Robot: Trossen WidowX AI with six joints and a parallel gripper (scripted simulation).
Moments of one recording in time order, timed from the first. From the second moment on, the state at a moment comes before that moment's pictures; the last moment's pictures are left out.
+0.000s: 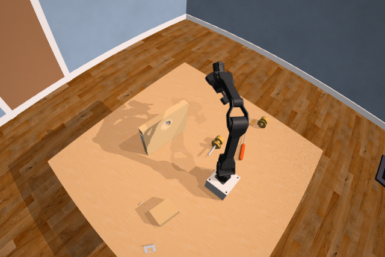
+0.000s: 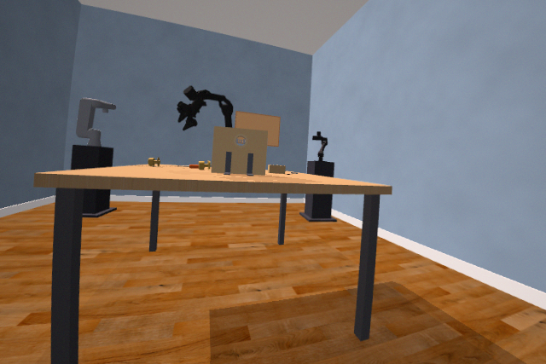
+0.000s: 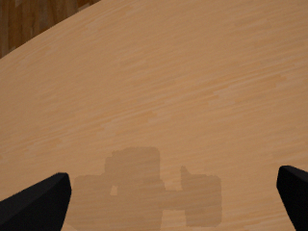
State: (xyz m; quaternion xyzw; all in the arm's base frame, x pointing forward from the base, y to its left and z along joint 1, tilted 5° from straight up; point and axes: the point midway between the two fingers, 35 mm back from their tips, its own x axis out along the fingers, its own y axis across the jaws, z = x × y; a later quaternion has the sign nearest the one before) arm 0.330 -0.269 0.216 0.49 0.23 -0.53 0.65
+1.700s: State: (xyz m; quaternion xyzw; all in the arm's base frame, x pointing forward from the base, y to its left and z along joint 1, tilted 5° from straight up) arm 0.154 -0.470 0.155 0.46 0.35 -0.62 0.54
